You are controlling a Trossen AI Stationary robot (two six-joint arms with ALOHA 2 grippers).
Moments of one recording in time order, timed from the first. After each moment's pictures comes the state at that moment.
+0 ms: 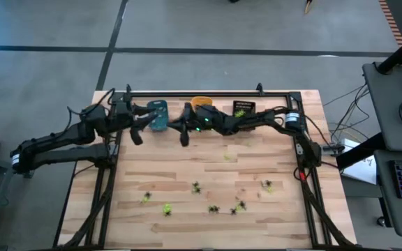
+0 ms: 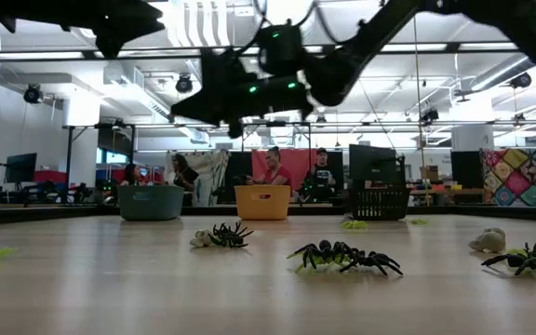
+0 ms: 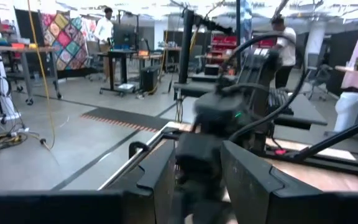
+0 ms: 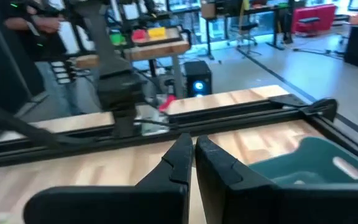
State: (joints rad) left arm 0.33 0.55 0.55 0.05 0.01 -0.05; right arm -0.23 2.16 1.44 0.66 -0.21 0.10
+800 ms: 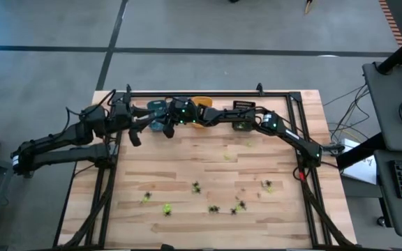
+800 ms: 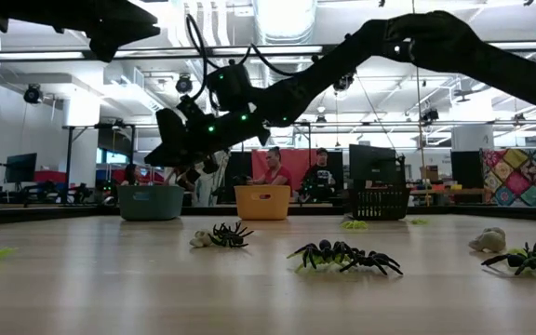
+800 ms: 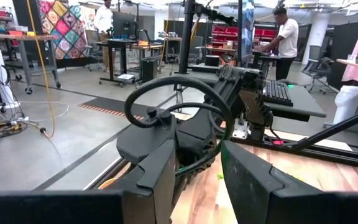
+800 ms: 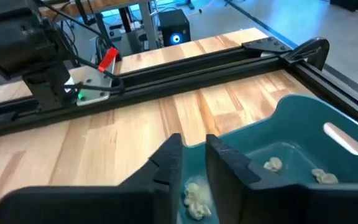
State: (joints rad) left arm 0.33 0.51 0.55 -0.03 0.01 -0.06; right arm -0.30 2.52 2.00 0.24 -0.21 0.10
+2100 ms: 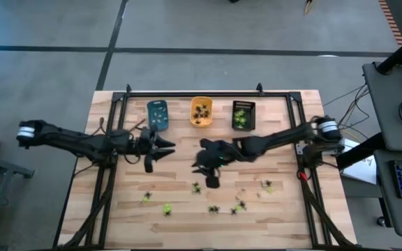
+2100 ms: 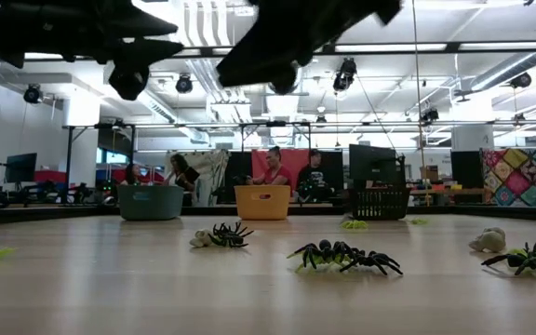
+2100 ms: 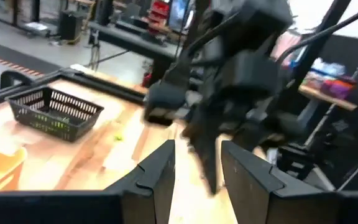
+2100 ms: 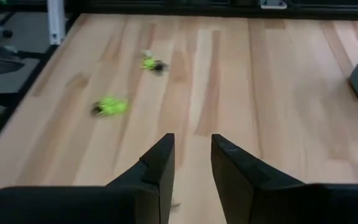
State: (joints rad) left arm -0.08 0.85 0.33 0.48 -0.09 -0.35; right arm 0.11 1.78 1.26 -0.06 -0.08 0.03
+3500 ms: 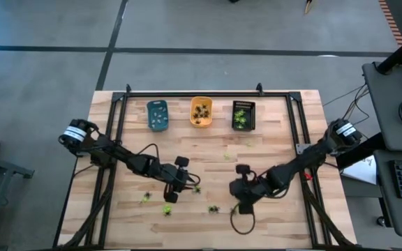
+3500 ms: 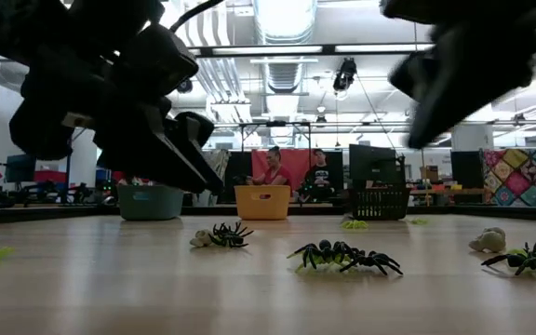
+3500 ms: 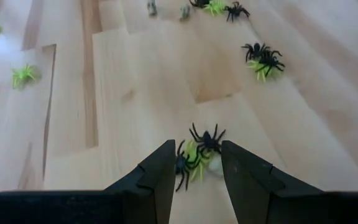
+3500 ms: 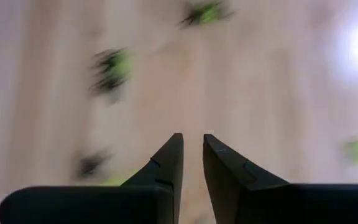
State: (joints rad) left arm -0.30 1.67 0.61 0.44 -0.06 0.05; right arm 0.51 1.62 0.99 -0.39 0.30 0.38
